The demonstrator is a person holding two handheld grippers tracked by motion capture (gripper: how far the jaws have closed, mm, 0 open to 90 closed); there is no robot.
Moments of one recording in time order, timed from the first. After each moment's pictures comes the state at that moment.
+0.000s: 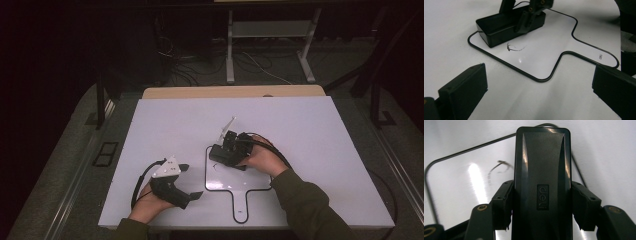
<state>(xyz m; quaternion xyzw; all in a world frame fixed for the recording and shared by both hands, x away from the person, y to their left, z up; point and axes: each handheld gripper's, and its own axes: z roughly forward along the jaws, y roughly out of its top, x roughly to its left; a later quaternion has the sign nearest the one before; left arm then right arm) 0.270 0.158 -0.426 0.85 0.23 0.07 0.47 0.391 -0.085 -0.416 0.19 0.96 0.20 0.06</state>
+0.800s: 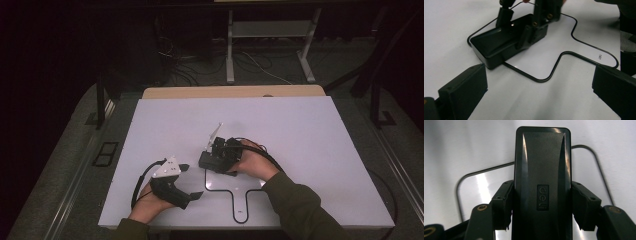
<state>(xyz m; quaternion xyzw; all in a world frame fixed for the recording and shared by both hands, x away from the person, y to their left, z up) 0.270 0.158 -0.426 0.85 0.23 0.08 0.47 0.375 -0.054 -0.415 0.15 0.97 0.21 0.05</state>
